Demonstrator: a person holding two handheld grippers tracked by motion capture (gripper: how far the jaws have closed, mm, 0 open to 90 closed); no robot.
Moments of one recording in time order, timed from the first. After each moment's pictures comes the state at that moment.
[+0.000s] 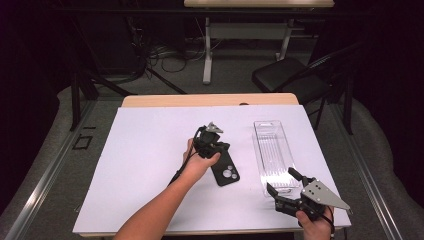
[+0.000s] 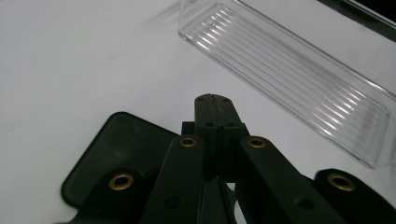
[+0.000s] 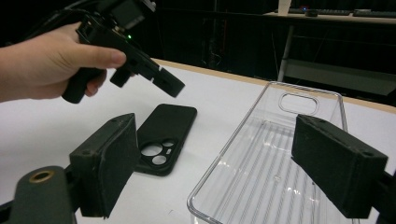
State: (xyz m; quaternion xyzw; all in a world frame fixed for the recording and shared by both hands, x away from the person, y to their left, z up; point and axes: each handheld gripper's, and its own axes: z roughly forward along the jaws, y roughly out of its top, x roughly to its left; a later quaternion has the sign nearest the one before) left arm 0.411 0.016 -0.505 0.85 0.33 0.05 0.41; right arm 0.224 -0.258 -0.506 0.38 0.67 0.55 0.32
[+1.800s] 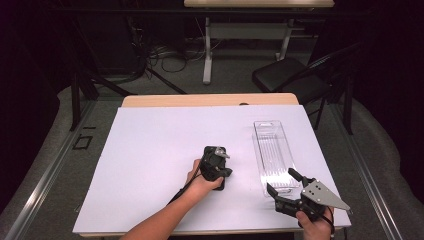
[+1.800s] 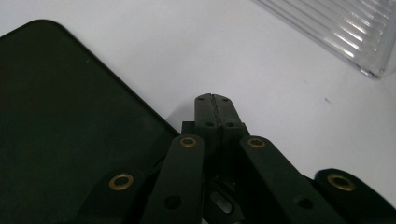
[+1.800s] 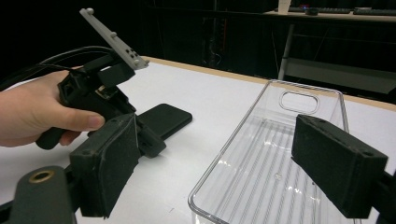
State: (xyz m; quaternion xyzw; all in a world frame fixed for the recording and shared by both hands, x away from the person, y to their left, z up) left arm 0.370 0.011 -0.552 0.89 0.31 0.02 0.34; right arm 0.223 -0.259 -0.507 0.38 0.67 0.56 0.32
